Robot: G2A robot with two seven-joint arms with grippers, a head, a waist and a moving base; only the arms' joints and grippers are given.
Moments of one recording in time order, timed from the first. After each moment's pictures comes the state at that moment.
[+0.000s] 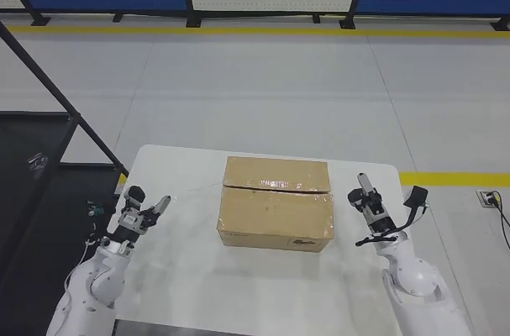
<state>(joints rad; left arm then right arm) 1.05 -1.22 -1.61 -1.16 1.03 -0.65 0.21 -1.10 -1.27 1.46 -1.40 0.04 -0.29 0.19</state>
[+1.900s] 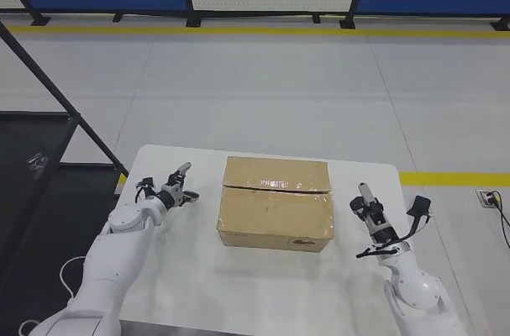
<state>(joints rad) 0.41 -1.35 -1.40 -0.31 -0.26 -0.12 -0.63 -1.17 -1.27 1.48 -1.46 -0.01 -0.32 0.17</state>
